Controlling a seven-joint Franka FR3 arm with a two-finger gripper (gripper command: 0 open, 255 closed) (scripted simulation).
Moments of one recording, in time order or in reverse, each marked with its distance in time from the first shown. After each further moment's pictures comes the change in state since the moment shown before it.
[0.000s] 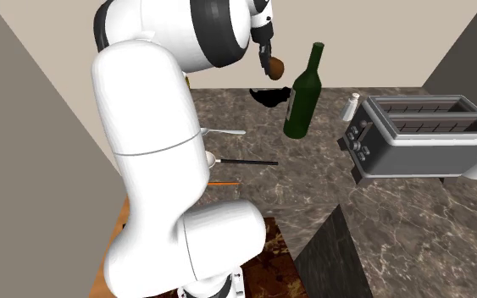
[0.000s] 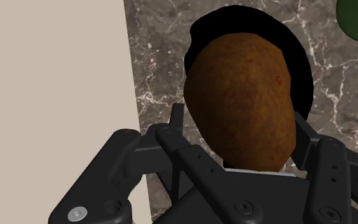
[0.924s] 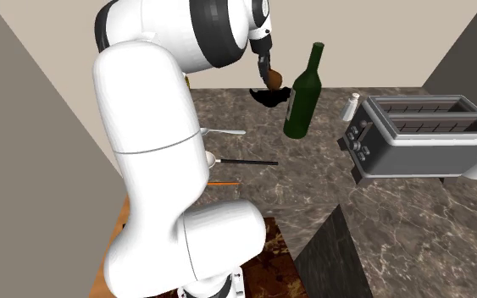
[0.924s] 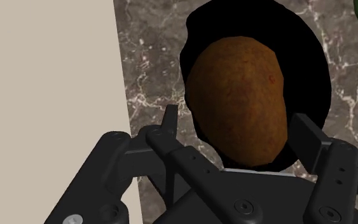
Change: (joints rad) arm 0.002 0.016 0.006 -0.071 0.006 0.085 0.011
